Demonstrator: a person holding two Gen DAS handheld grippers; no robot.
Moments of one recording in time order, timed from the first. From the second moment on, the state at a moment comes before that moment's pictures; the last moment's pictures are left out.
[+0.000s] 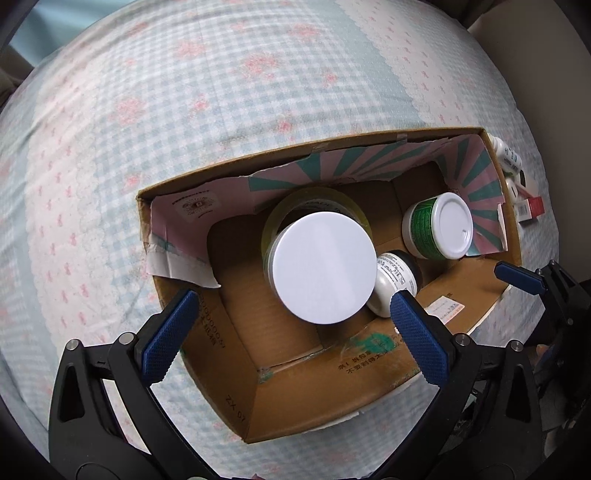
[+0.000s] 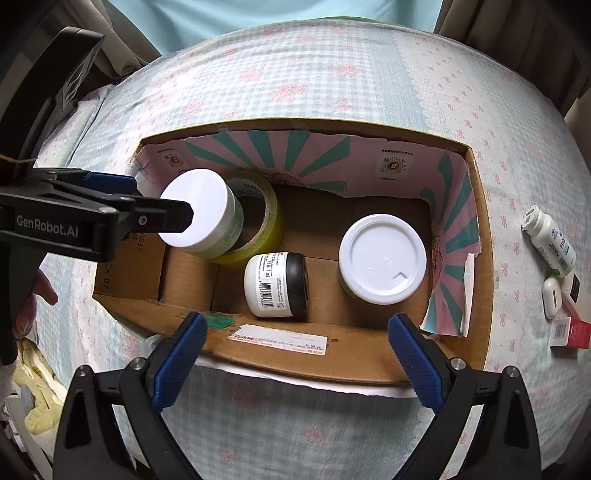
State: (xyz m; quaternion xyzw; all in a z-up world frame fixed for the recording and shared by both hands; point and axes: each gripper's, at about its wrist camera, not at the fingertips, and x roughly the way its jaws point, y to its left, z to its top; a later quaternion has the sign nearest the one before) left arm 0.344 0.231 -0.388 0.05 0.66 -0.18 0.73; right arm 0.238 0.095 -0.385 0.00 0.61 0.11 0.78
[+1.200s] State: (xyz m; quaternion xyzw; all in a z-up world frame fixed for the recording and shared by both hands) left arm 0.215 0.213 -0.237 0.02 0.57 -0.10 0.81; right arm 0.179 0.006 -0.241 0.03 0.53 0.04 0.84
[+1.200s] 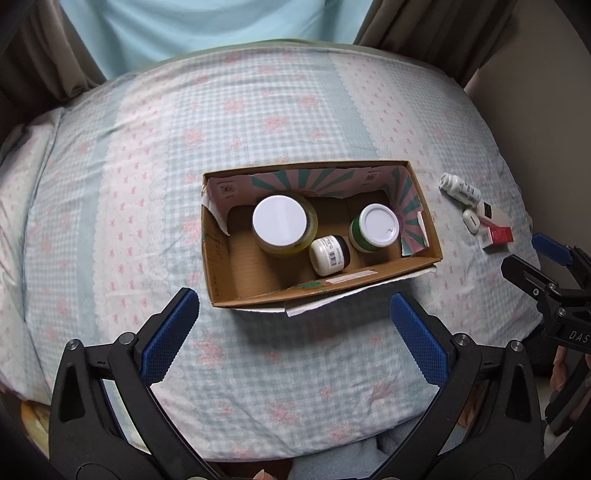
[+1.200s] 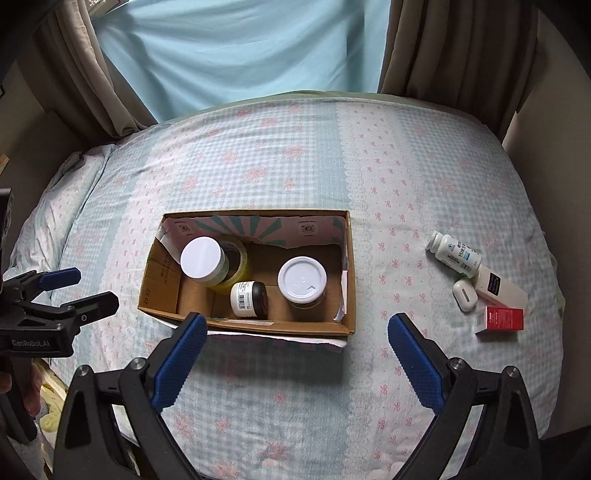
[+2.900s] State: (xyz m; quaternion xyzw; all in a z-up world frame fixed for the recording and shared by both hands) left arm 0.355 -0.286 -0.451 0.52 0.49 -0.48 0.50; right arm 0.190 -0.352 -0.441 0.53 0.50 -0.40 0.56
